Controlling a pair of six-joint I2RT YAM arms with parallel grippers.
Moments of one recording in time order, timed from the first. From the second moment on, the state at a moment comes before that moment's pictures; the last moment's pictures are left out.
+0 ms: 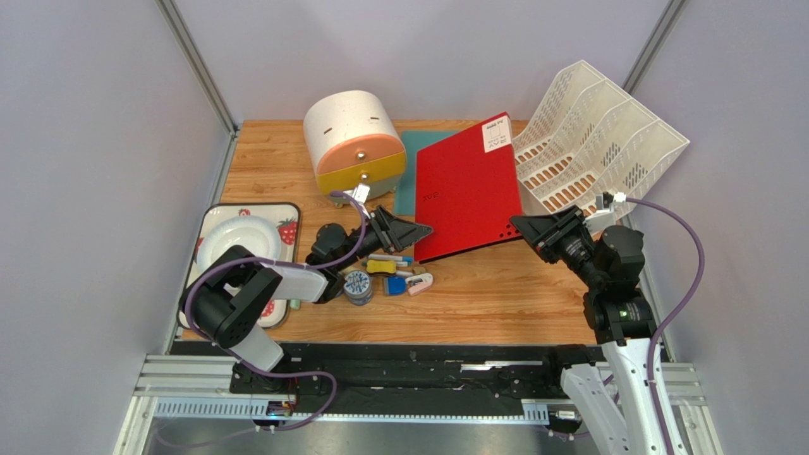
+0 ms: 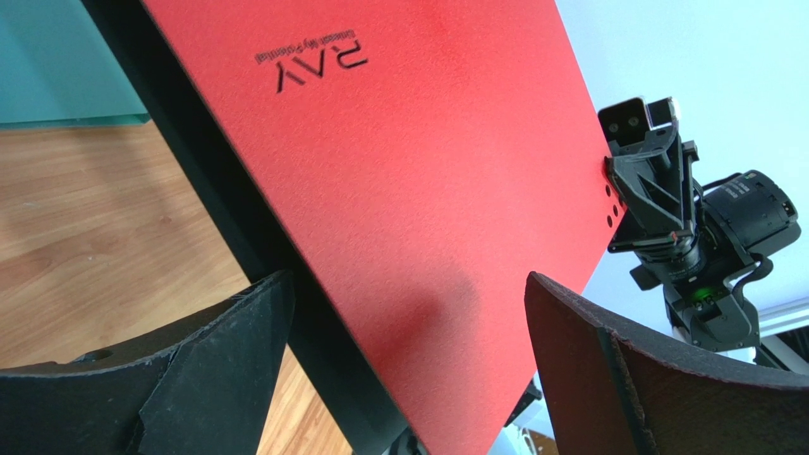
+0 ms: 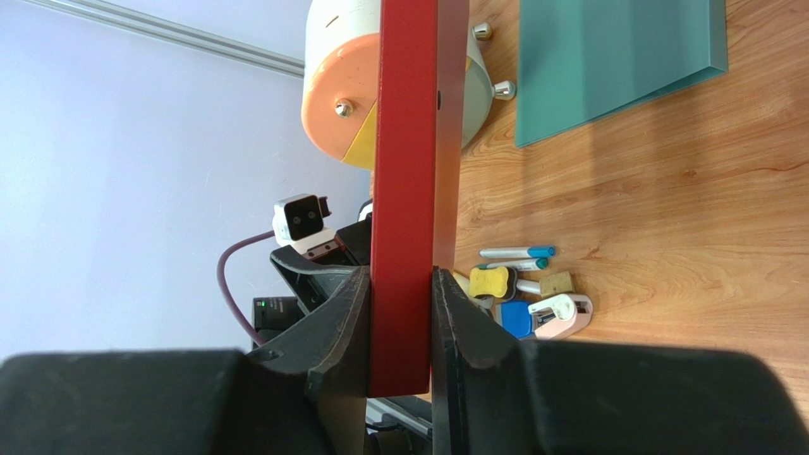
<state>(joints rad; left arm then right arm) -0.65 1.58 0.49 1.25 0.40 -1.12 0.09 0.56 0.73 -0.34 -0.39 1.06</state>
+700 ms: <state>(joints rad) -0.65 1.26 0.46 0.82 0.28 -0.99 0.09 0.50 0.73 -0.34 -0.38 1.06</state>
